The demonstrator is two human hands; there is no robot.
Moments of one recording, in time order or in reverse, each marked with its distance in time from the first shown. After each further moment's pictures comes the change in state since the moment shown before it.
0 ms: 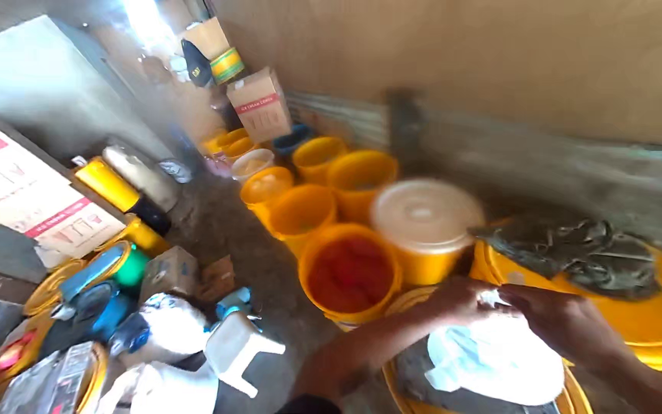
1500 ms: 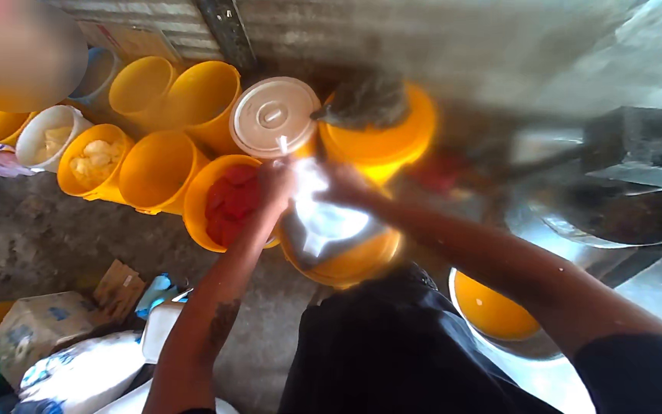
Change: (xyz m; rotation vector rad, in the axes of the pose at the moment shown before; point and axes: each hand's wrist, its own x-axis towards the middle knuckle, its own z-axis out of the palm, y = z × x) left_hand 0.015 -0.007 -0.017 -0.238 0.425 -0.619; right_hand 0.003 0.013 0.040 0.091 -0.343 0.477
